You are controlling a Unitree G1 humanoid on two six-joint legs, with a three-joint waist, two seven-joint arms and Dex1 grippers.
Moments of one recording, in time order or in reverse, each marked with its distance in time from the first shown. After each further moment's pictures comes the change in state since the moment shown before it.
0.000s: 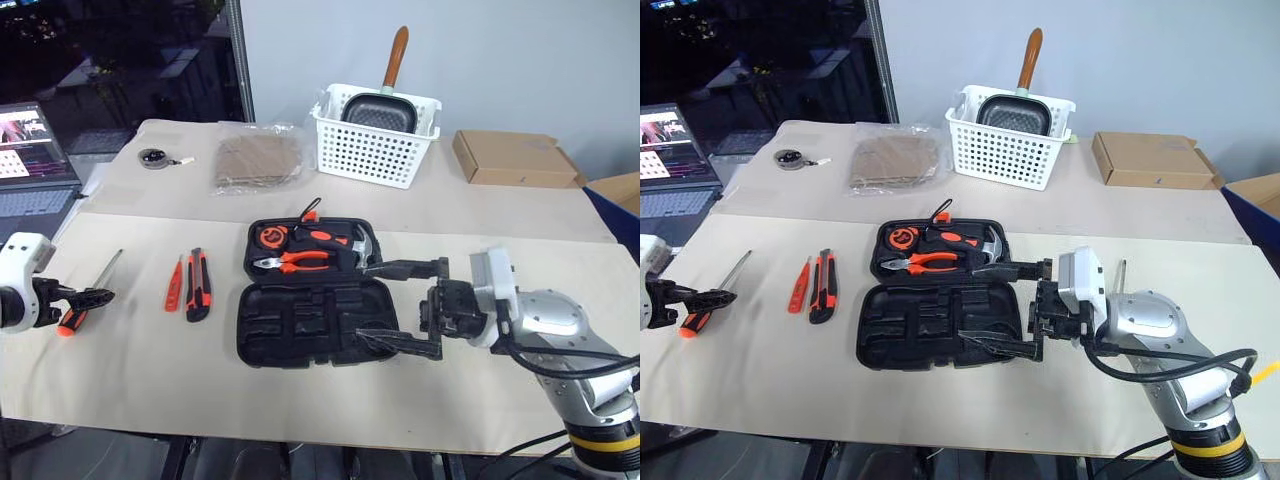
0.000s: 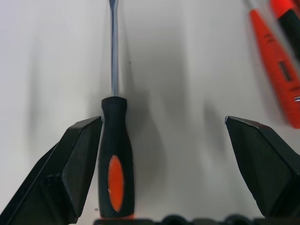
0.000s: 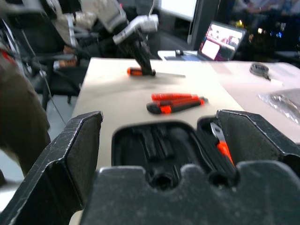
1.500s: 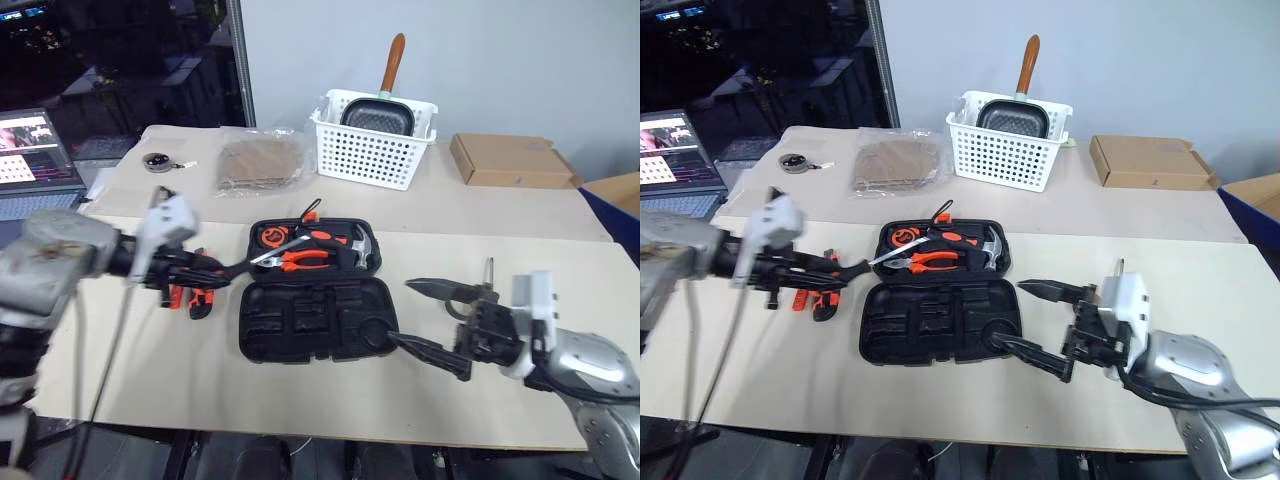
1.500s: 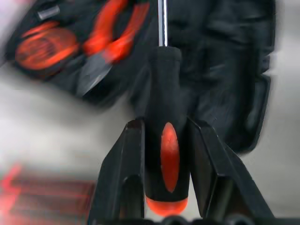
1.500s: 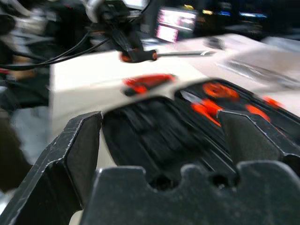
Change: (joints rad) left arm -0.350 -0.211 -0.417 -0.599 0.138 -0.084 -0.462; right arm 0.387 -0.075 -0.266 -0.048 -0.038 -0.027 -0.050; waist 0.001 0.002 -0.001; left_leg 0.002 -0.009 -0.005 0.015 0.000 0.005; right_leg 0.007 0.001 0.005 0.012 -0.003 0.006
